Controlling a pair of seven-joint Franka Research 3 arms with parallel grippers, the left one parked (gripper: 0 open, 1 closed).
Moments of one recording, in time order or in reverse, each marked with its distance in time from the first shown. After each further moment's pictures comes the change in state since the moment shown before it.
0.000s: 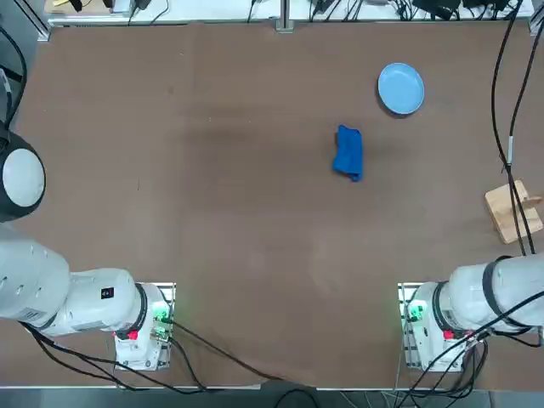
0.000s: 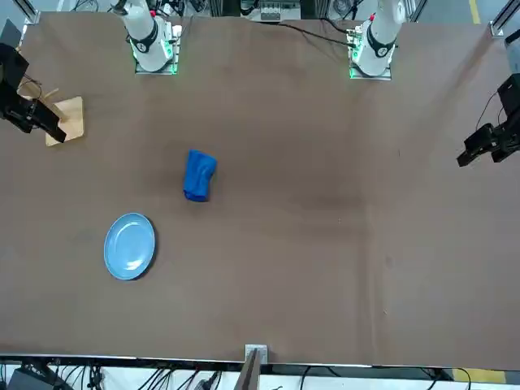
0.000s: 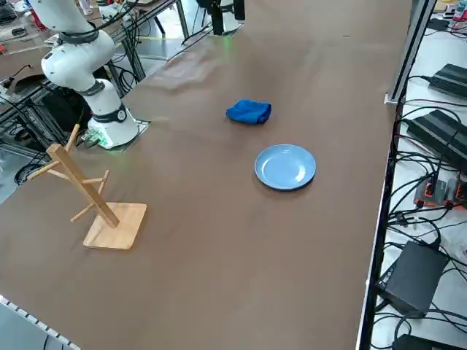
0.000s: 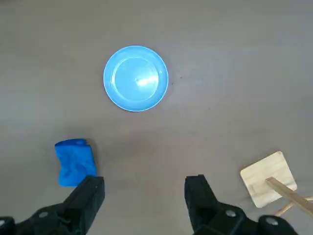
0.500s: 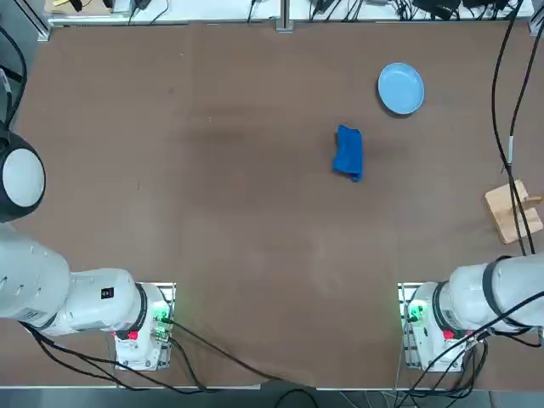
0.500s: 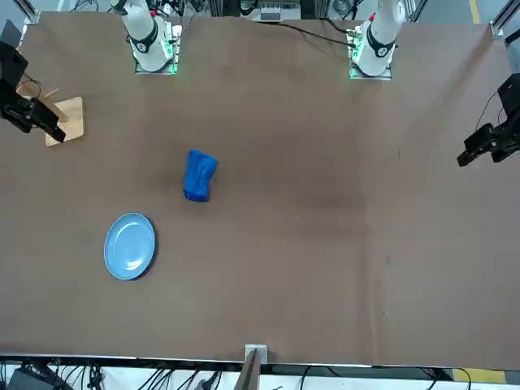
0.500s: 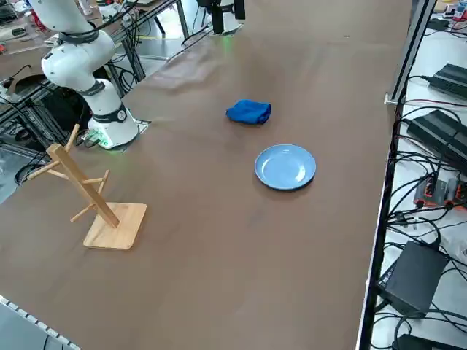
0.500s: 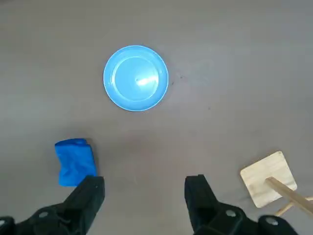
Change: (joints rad) arm 0.001 0.001 -0.002 -0.001 0.000 -0.001 0.000
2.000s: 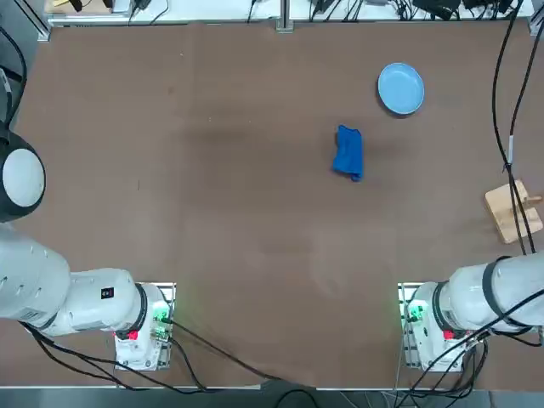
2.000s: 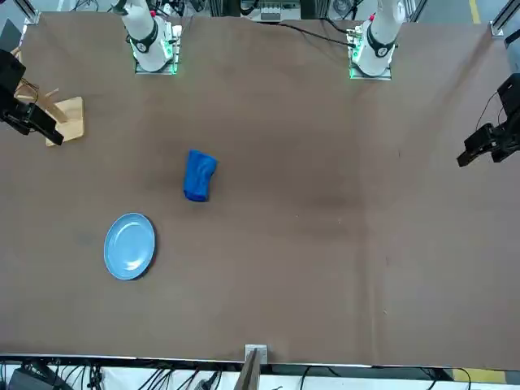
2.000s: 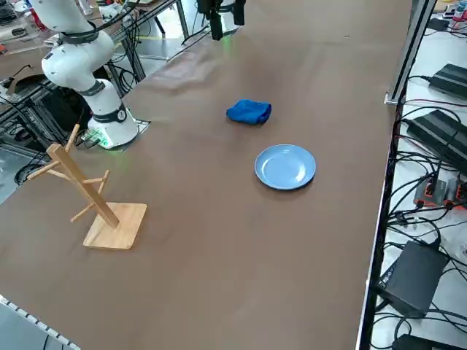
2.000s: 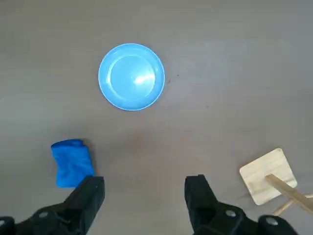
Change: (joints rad) arm 0.018 0.011 -0.037 -0.002 0.008 0.000 0.000
